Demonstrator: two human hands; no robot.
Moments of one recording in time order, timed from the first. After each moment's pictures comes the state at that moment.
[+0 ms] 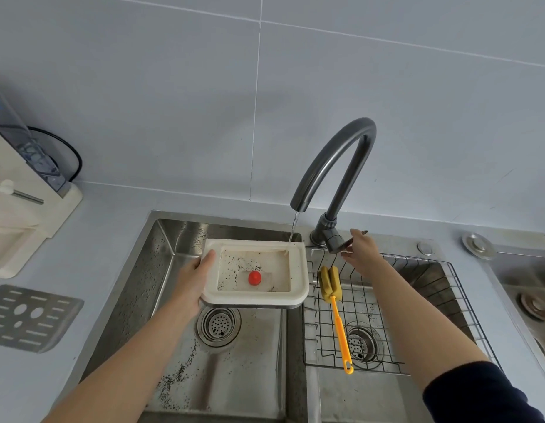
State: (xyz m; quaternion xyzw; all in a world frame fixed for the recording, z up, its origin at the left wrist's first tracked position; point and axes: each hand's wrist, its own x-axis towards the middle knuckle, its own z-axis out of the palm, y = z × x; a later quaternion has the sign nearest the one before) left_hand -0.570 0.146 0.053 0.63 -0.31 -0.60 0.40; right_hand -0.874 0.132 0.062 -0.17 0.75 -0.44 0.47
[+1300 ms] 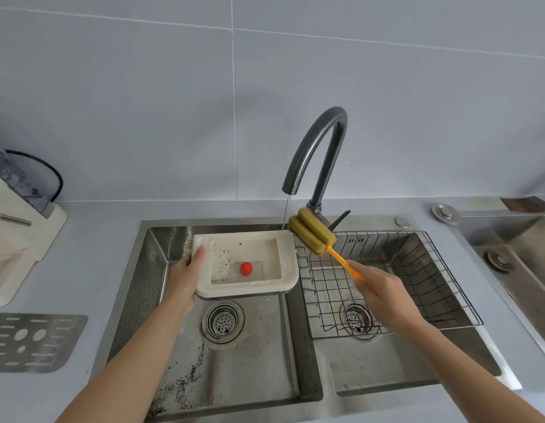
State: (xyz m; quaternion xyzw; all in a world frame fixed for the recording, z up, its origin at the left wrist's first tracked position) left_hand -0.545 0.138 0.042 0.62 -0.37 -0.58 0.39; right_hand -0.827 0.300 0.112 -0.59 0.76 -0.22 0.16
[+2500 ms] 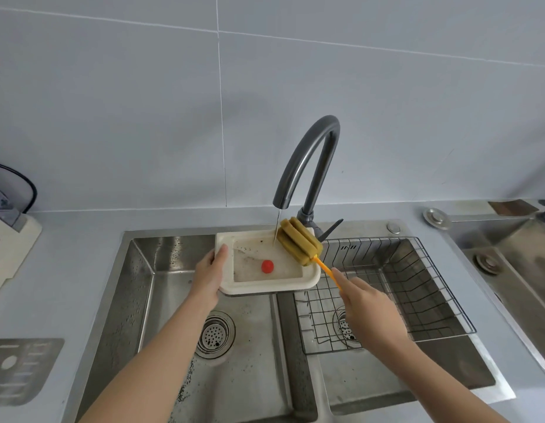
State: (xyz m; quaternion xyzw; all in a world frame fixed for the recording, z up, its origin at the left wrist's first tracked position) left_hand -0.604 0.115 0.032 0.54 -0.36 -0.67 0.37; right_hand -0.801 0.291 0.114 -0.58 0.80 -0.09 0.08
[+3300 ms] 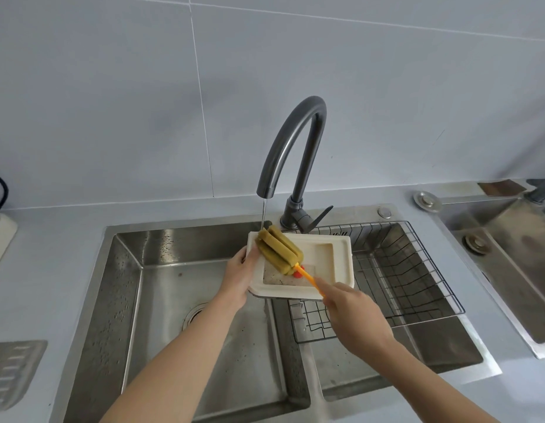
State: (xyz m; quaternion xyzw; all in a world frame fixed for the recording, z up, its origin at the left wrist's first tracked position) left_hand -0.661 0.150 0.034 0.47 -0.42 -0.71 0.31; right_hand -0.793 0.301 0.105 -0.58 0.80 -0.09 0.15
